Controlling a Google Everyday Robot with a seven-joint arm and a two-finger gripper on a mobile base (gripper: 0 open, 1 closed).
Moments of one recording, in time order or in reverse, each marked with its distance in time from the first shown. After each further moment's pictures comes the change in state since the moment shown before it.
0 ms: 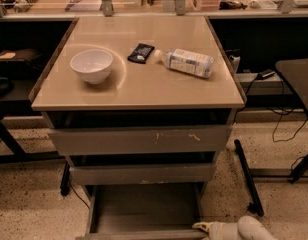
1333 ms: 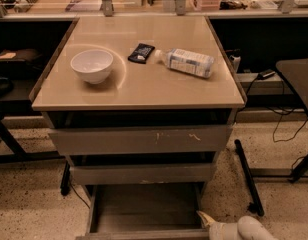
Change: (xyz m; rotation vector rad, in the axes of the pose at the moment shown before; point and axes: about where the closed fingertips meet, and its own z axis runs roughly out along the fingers) arm -0.005 0.002 -0.003 0.000 0.000 0.000
